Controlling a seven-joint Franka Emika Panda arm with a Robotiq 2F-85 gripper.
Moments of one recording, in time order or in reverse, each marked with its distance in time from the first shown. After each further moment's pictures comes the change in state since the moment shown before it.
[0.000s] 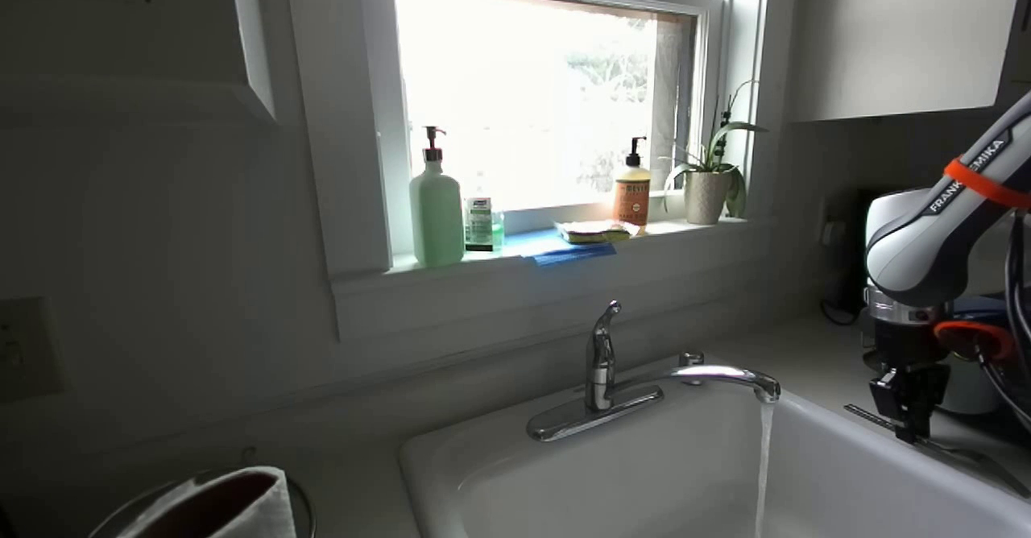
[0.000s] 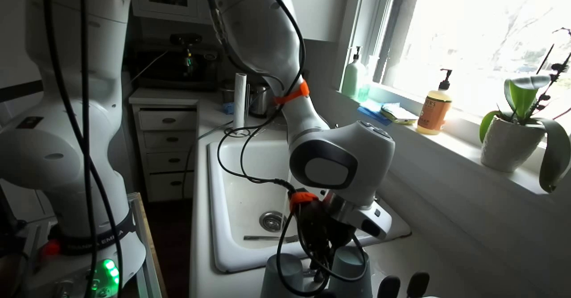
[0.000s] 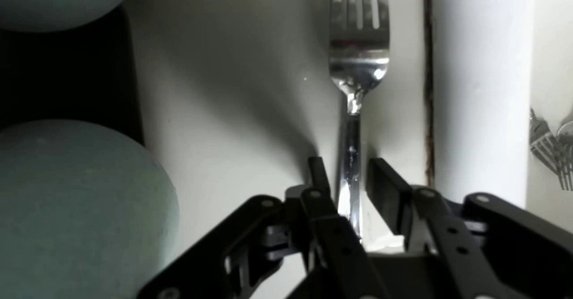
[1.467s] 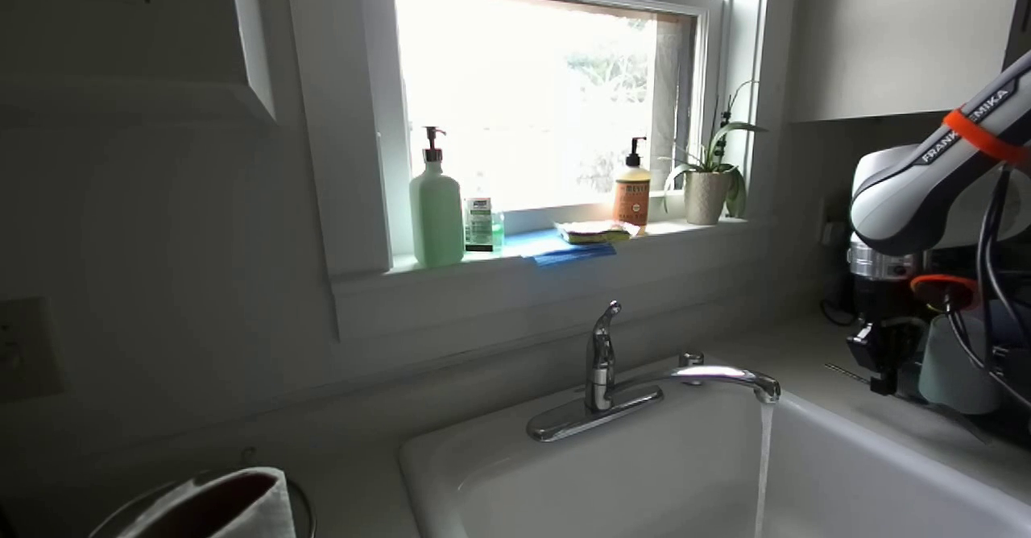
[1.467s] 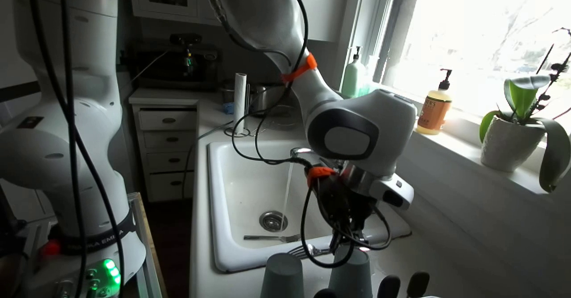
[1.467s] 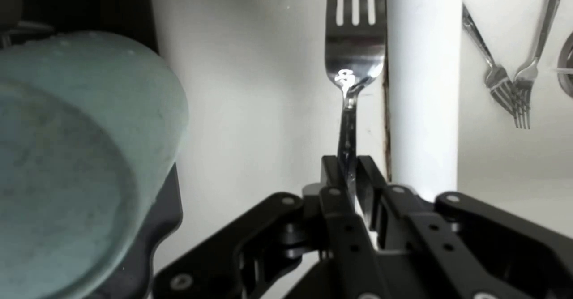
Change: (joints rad) arm 0.002 -0.076 0.015 0.089 0.005 -0.112 0.020
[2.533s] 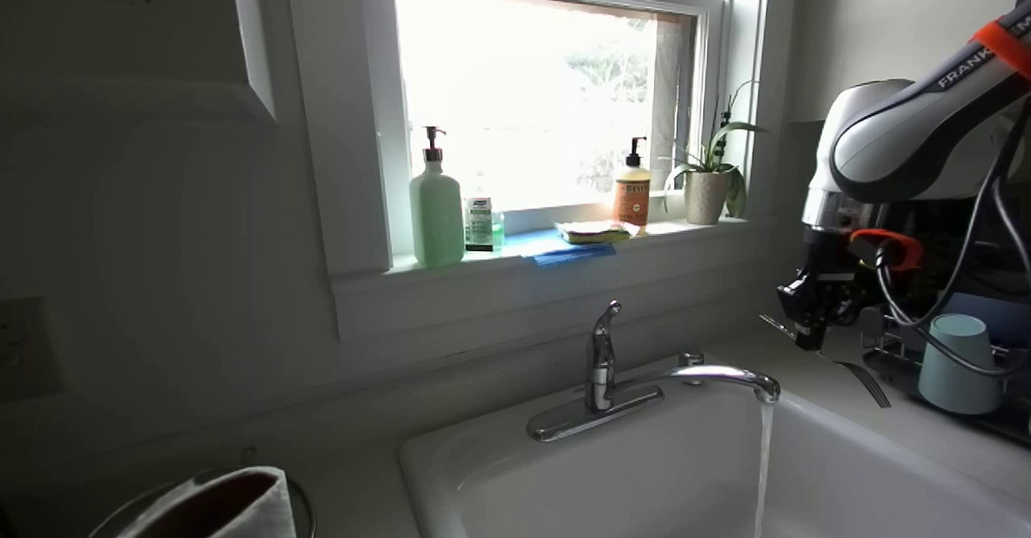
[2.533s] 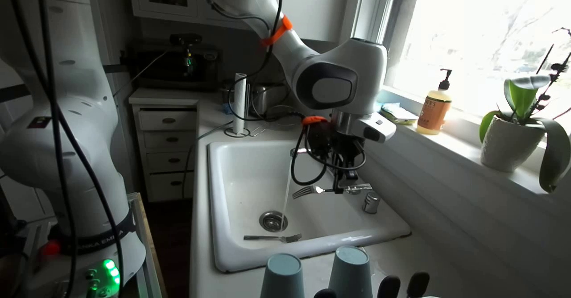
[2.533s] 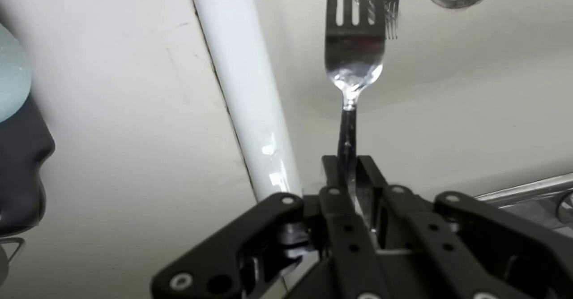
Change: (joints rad) arm 0.097 -0.165 0.102 -0.028 0.048 0.041 0.276
